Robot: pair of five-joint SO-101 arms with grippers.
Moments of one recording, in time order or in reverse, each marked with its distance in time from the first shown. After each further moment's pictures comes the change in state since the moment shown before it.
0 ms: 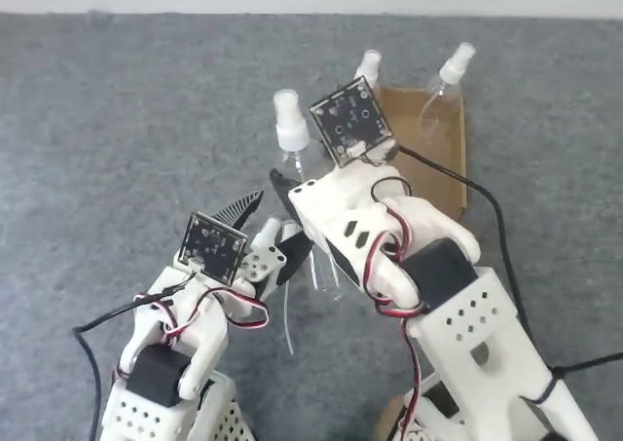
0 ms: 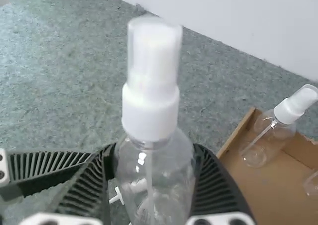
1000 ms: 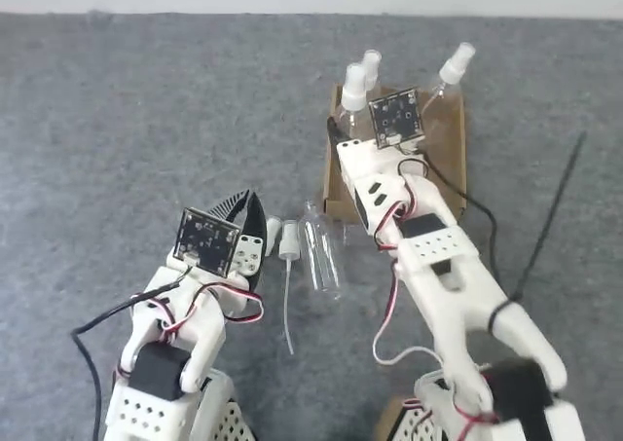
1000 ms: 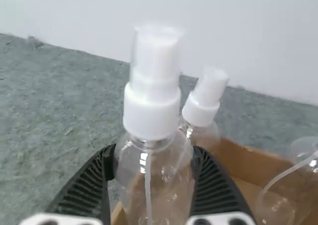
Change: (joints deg) left arm -4.0 -0.4 2.7 -1.1 -0.1; right arm 17.9 28.6 23.8 -64.2 1.0
